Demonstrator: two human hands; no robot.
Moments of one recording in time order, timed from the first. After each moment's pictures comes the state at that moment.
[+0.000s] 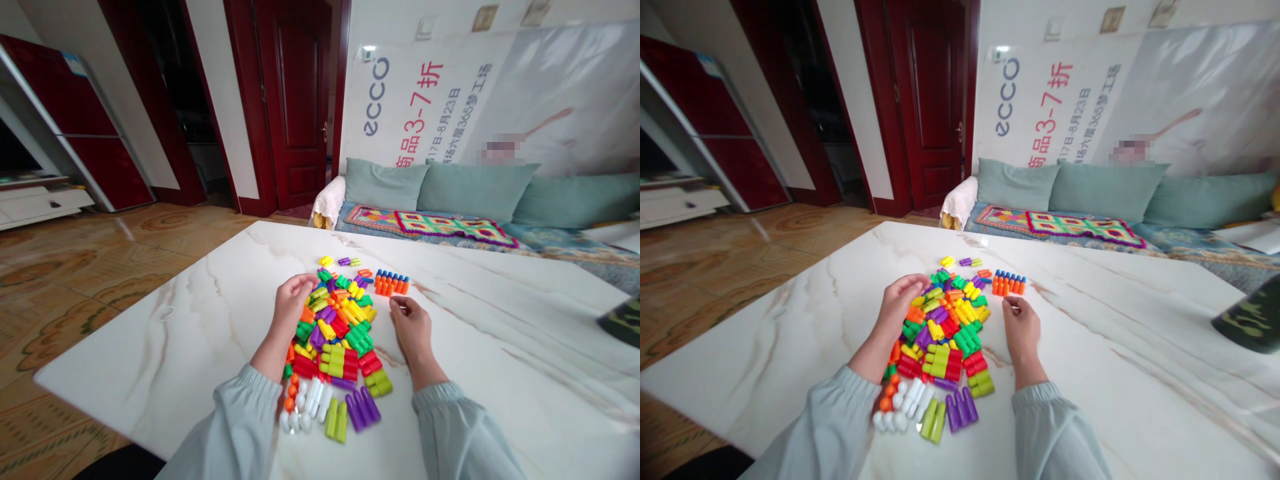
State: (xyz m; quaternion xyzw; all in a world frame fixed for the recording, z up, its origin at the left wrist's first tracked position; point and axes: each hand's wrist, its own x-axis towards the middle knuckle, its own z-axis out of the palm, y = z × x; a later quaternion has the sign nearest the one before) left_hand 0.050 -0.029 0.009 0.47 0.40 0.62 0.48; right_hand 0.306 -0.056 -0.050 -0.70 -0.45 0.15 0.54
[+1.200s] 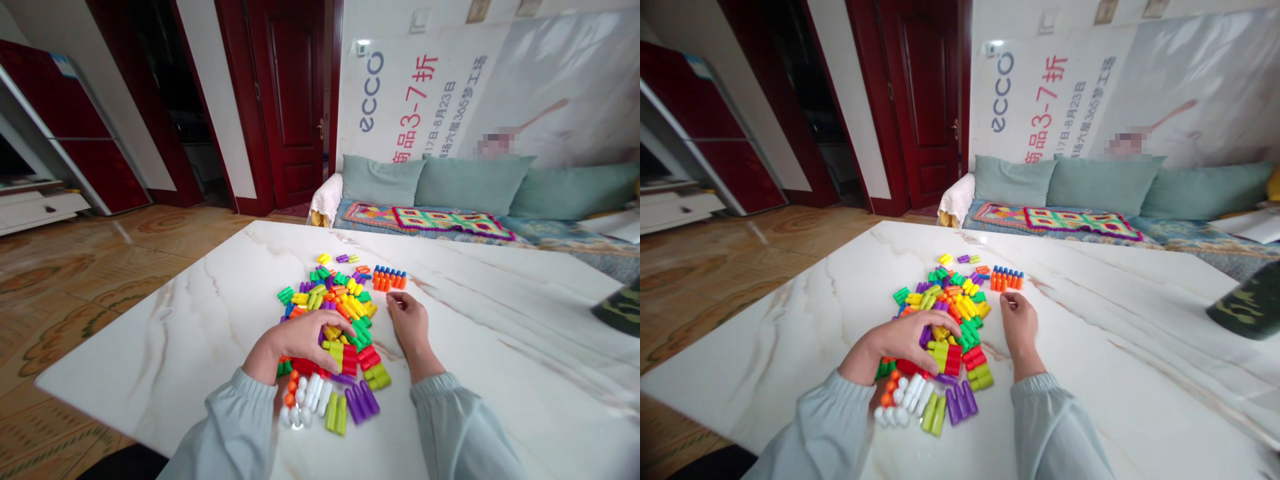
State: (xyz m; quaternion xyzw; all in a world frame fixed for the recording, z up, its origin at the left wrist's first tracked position) left_hand 0.039 -0.057 0.028 0.87 0.21 0.18 0.42; right_hand 0.303 -0.057 -0.043 -0.73 -0.46 0.12 0.49
